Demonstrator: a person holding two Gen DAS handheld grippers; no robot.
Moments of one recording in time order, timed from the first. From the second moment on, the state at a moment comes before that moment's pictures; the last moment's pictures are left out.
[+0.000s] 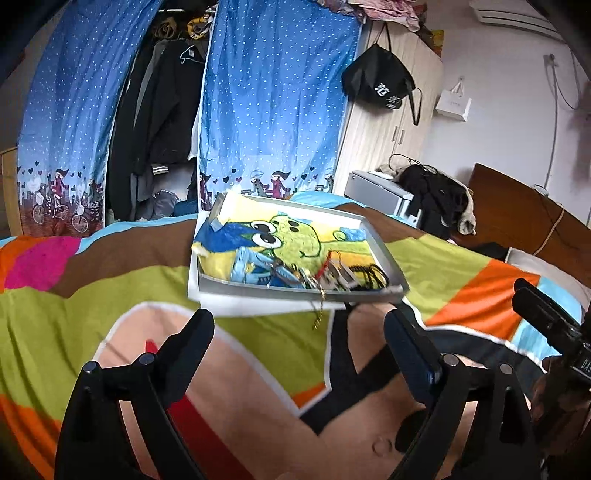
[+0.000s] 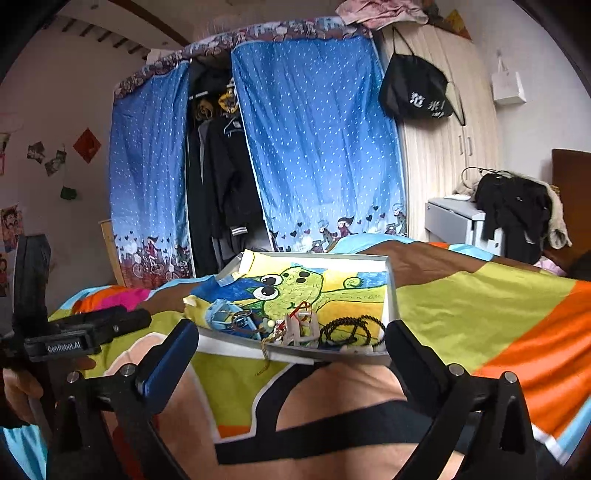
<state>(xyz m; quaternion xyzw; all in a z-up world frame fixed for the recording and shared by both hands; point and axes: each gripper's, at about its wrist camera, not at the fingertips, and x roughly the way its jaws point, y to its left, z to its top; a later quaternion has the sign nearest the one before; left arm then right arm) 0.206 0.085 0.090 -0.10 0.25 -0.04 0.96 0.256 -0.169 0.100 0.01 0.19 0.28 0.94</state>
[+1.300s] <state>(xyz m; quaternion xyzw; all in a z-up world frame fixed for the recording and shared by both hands) 0.162 0.079 -0.057 -0.08 0.40 -0.02 0.92 0.203 -0.171 -0.075 -0.04 0.42 0.21 0.88</state>
